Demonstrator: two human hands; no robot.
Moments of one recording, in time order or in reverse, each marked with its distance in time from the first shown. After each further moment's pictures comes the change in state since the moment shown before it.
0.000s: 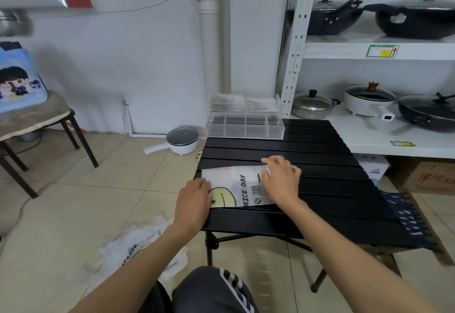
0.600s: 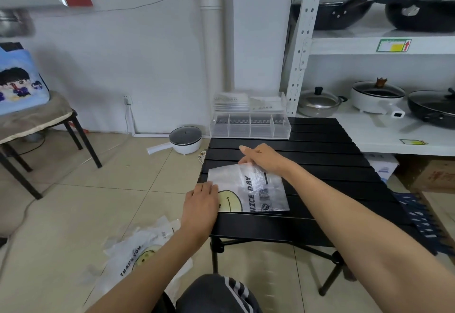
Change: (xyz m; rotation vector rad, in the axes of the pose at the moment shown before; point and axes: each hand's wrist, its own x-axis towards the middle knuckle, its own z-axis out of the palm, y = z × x) left_hand 0.004 0.006 0.004 0.150 -0.101 0.022; right_hand 0.073 -0.037 -0.010 0.555 -0.644 -0.021
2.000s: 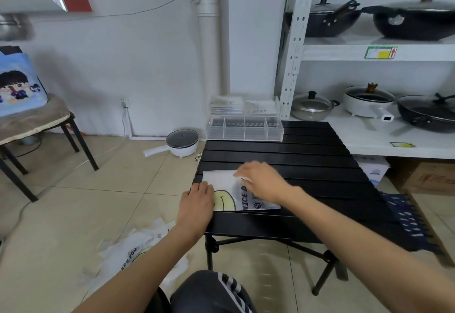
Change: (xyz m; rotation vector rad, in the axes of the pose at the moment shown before) left_hand -0.003 0.005 -0.008 0.093 -0.022 0.035; right_hand -0.051 0.017 0.021 -0.791 0.108 -0.374
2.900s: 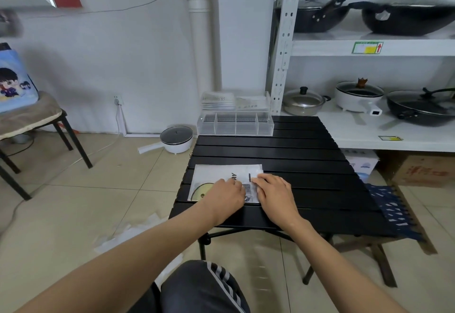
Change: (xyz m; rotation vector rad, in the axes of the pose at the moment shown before) left_hand 0.010 0.068 -0.050 0.362 -0.092 0.601; right_hand -0.075 0.013 0.052 0.100 0.295 0.364
